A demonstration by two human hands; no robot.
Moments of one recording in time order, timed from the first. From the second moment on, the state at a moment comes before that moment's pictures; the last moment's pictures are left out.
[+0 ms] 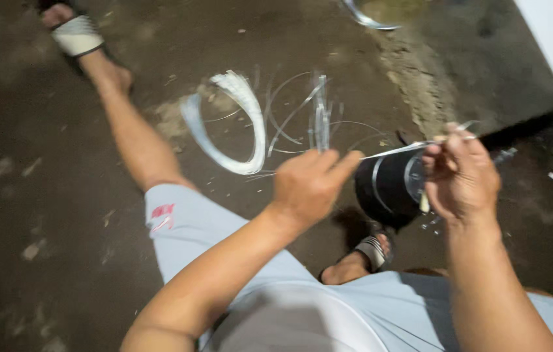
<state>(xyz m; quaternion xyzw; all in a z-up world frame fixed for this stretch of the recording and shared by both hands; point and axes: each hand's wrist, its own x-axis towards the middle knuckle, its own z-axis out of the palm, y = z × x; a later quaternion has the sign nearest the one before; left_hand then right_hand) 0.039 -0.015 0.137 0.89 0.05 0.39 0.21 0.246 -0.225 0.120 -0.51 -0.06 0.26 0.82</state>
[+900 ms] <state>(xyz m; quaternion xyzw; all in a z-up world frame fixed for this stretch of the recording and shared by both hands) 0.052 -0.033 0.144 0.90 -0.03 0.34 0.25 0.163 -0.193 0.138 -0.72 -0.18 0.20 0.64</state>
